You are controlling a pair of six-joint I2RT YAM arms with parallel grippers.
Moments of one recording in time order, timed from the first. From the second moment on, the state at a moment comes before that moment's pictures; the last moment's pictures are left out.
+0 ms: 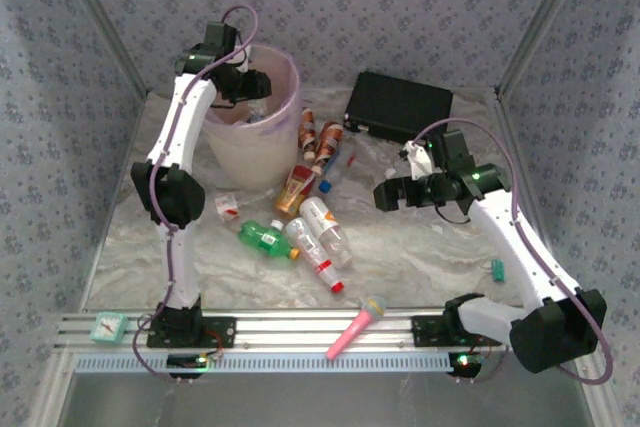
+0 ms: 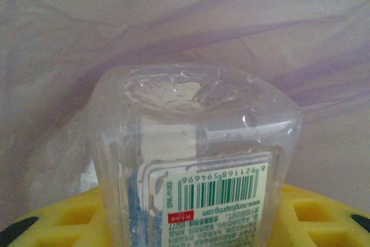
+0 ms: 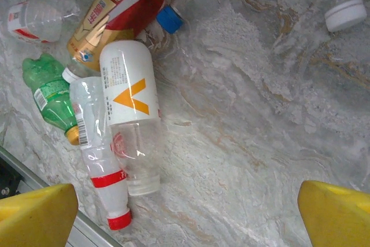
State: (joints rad) left arm -0.23 2.19 2.42 -1.16 0.22 -0.26; right arm 0.29 1.16 1.08 -0.92 -0.40 0.09
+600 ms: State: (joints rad) left arm -0.23 2.18 2.42 -1.19 0.21 -0.25; right arm 0.38 1.04 0.98 -0.85 -0.29 0.13
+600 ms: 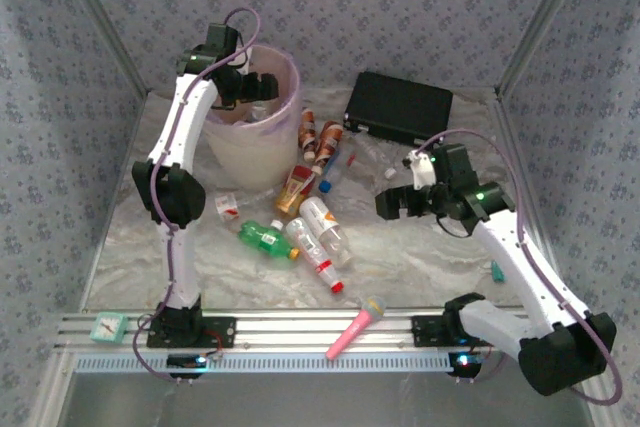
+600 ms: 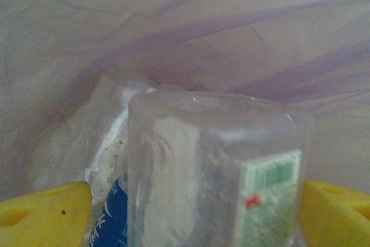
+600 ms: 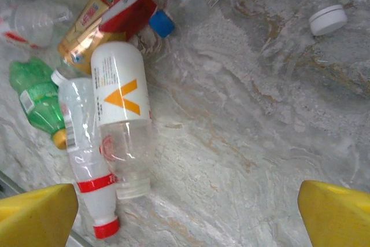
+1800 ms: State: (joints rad) left arm -0.20 1.06 1.37 -0.97 0.26 -0.44; right arm 0.86 1.75 1.10 -0.66 0.03 0.27
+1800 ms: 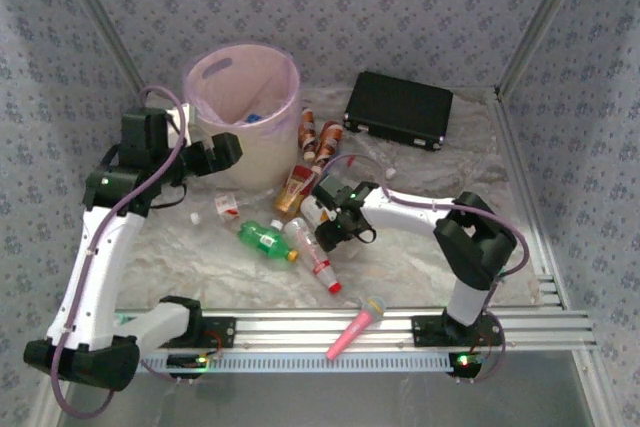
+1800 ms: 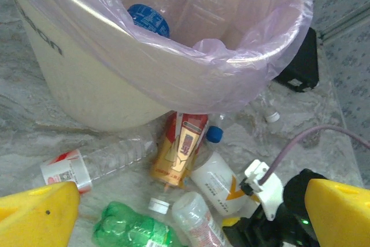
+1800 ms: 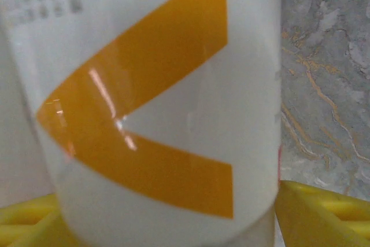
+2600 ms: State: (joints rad) left arm -0.42 1.07 1.21 -0.46 0.47 -0.79; right arm 0.58 1.24 0.97 -0.53 -0.35 0.30
